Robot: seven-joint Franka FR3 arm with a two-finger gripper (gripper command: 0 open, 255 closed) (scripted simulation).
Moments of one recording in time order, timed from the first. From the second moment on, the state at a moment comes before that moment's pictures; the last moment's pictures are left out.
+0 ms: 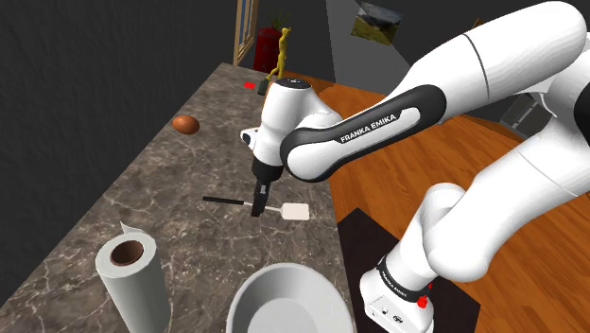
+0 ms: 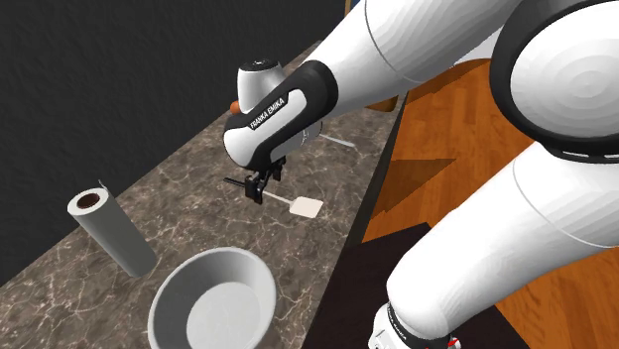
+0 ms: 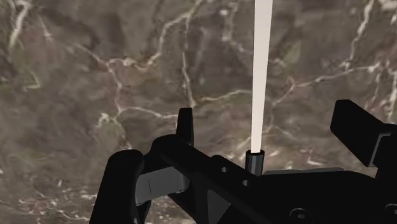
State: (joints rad) arm 0.34 -0.23 0.17 -2.60 0.09 2.43 -0.34
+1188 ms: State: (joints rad) arm 0.34 -0.24 0.17 -2.59 0.09 2.42 -0.34
